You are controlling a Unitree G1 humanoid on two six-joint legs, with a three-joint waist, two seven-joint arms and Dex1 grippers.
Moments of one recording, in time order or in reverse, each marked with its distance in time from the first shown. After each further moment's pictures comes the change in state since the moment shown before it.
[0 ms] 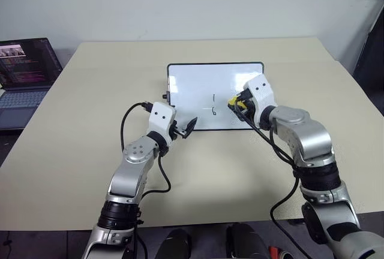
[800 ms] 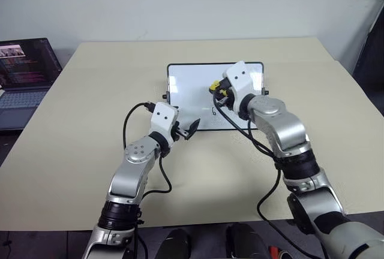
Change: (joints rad) left arm 0.004 -0.002 -0.011 -0.012 -0.008 0.022 -0.022; right arm -0.136 0.136 0.106 0.293 -0.053 -0.373 -0.105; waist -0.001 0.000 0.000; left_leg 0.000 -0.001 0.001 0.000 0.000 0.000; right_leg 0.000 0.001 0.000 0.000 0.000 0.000
